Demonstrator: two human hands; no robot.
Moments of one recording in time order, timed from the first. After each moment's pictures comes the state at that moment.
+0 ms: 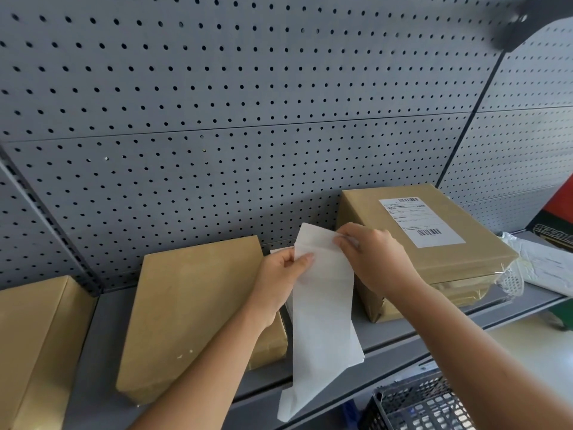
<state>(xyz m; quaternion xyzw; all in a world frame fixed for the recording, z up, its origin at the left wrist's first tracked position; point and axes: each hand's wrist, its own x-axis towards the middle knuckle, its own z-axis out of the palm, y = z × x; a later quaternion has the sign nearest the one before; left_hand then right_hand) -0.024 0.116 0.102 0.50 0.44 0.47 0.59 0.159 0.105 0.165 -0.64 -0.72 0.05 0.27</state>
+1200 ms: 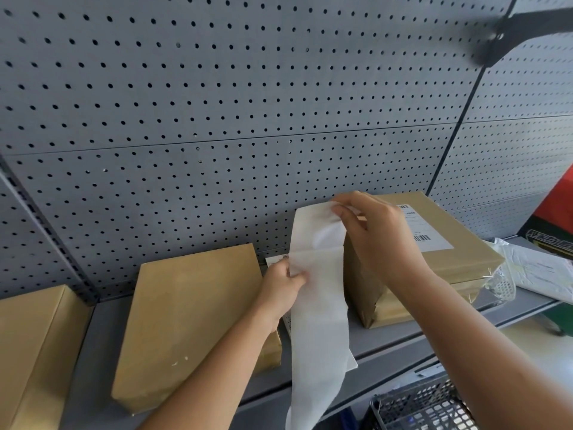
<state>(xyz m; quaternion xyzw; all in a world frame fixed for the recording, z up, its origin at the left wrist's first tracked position) -0.008 0.116 0.103 0.51 0.50 0.42 0.56 0.153 0.098 0.213 -0.52 -0.71 0.00 0.47</state>
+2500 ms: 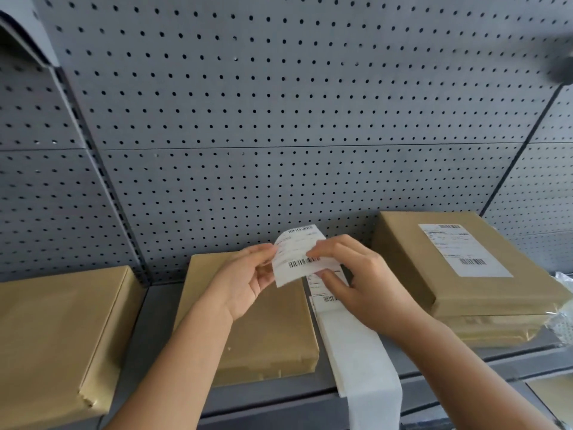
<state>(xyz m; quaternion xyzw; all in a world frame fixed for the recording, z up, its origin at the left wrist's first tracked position) -0.131 0.107 0.151 0.26 0.43 0.53 0.68 0.092 0.080 0.185 -0.38 -0.84 0.12 0.36</state>
